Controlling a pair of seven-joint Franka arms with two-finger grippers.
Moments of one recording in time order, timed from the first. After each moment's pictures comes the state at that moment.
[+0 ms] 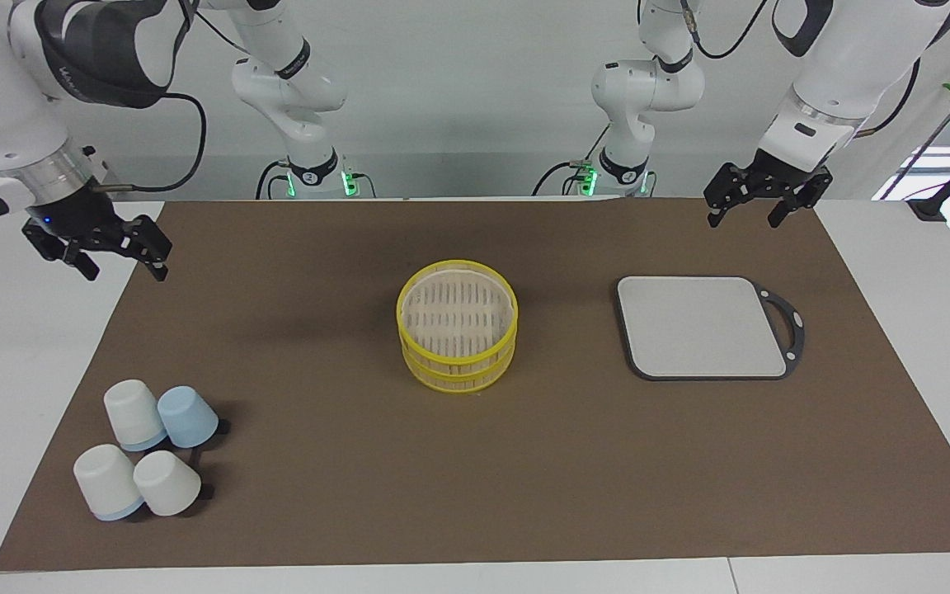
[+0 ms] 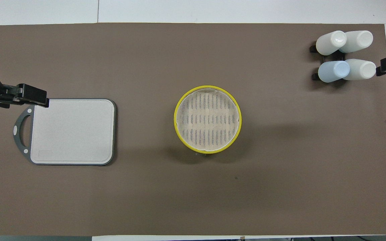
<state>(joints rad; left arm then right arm) -0.11 0.00 -0.01 -1.55 -0.03 1.54 -0.04 -0.18 0.17 0.01 -1.41 0.02 1.61 -0.10</state>
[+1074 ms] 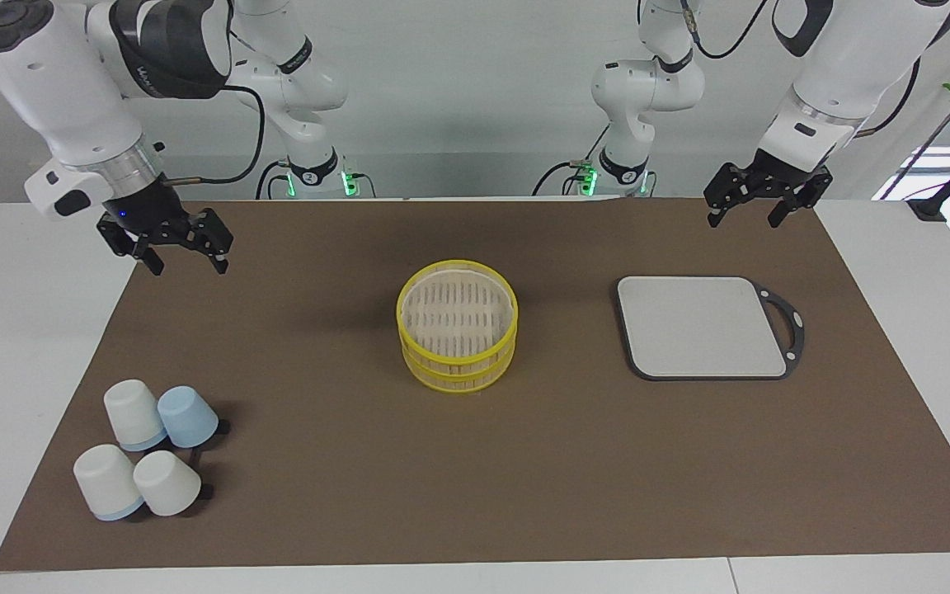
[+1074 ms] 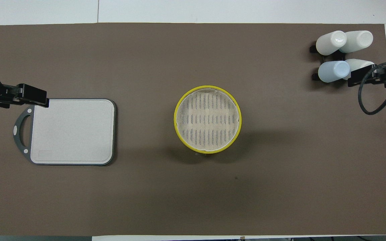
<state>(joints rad) -0.11 0.00 -0.01 -1.55 -0.03 1.54 -0.04 -0.08 0.08 0.03 -1.58 0.00 1.71 0.00</state>
